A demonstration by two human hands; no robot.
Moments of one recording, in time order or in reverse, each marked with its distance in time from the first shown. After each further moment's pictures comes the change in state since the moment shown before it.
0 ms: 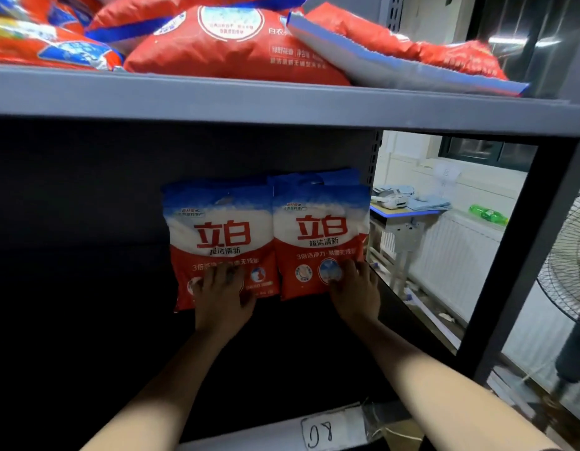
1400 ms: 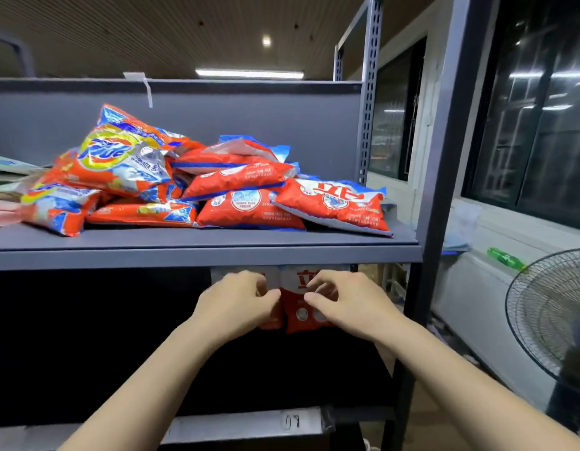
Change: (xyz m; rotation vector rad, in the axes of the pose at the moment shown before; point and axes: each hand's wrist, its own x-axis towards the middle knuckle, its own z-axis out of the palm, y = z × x) left_hand -0.036 0.150 -0.344 -0.101 -0.293 -0.128; right_hand -0.108 -0.113 -0.338 0.096 -0.380 -0.491
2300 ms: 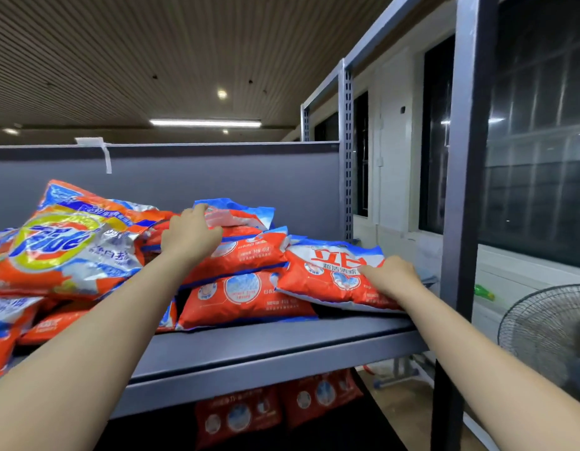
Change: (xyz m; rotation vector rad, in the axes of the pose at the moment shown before) left_hand 0.236 -0.051 -0.118 -0.061 0.392 -0.020; right_hand 0.154 0.047 -0.077 0.070 0.390 0.725
